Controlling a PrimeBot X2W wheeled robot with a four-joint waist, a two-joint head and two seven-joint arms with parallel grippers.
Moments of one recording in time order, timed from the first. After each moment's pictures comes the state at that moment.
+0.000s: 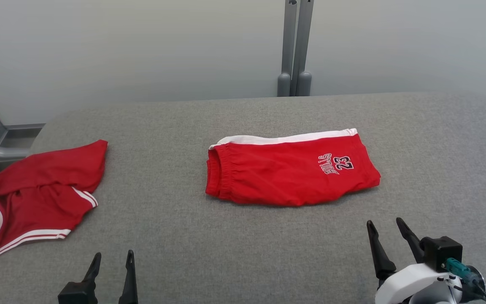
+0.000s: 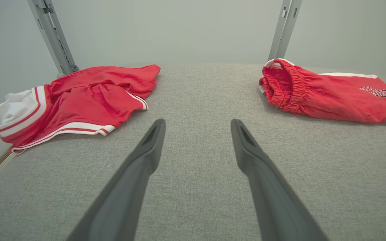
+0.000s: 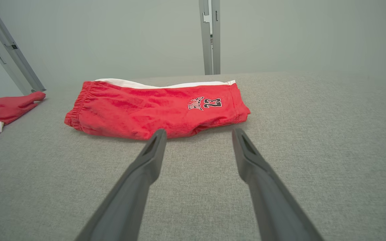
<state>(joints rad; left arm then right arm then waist) 0.07 0.13 -0.11 0.34 -0.24 -0.01 -0.26 0.01 -0.05 0.03 0.28 0.14 0.13 -0.18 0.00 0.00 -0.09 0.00</state>
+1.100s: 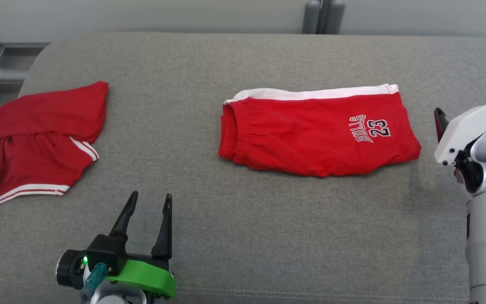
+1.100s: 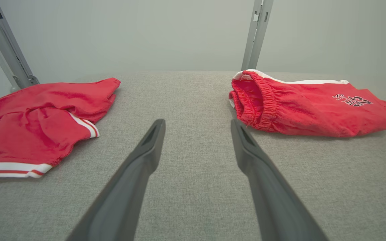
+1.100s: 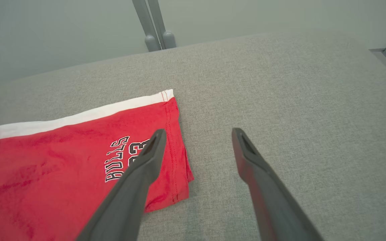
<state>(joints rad) -0.06 0.09 -0.20 0.22 -0.19 -0.05 -0.26 -0.58 -0.09 -0.35 0.45 0.03 0.13 0.44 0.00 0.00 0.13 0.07</state>
